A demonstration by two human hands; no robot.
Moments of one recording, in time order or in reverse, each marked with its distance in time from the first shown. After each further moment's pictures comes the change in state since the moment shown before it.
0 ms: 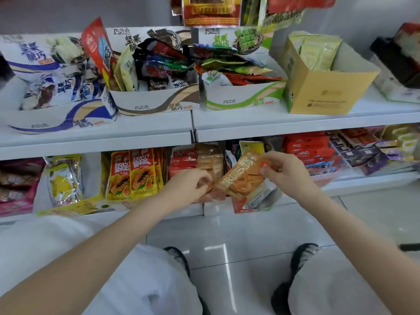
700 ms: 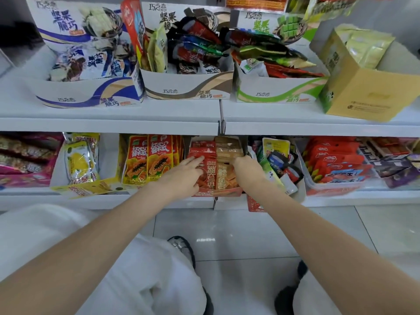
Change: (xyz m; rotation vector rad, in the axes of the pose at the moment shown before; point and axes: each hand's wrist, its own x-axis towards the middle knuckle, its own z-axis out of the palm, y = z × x) left_hand -0.008 -0.053 -0.004 0.292 -0.181 -0.102; right_hand 0.057 -0.032 0.117 -0.783 -0.298 -0.111
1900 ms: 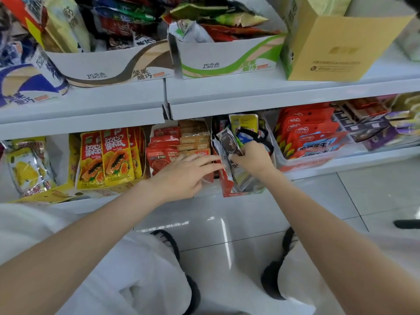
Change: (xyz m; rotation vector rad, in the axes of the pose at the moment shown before) left_hand 0.038 0.066 0.015 0.106 0.003 0.378; right_hand -0.007 0.099 0.031 0.591 0.055 0.322
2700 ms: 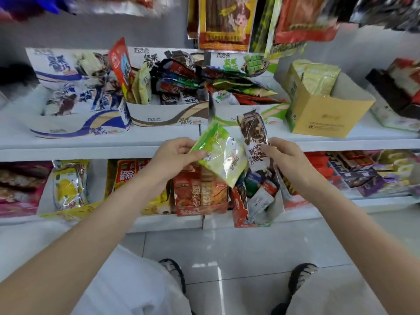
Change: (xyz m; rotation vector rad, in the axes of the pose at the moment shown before) left_hand -0.068 0.001 -0.103 -1.245 0.642 -0.445; right_hand -0.088 -0.080 -0.108 0.494 0.086 -0.301
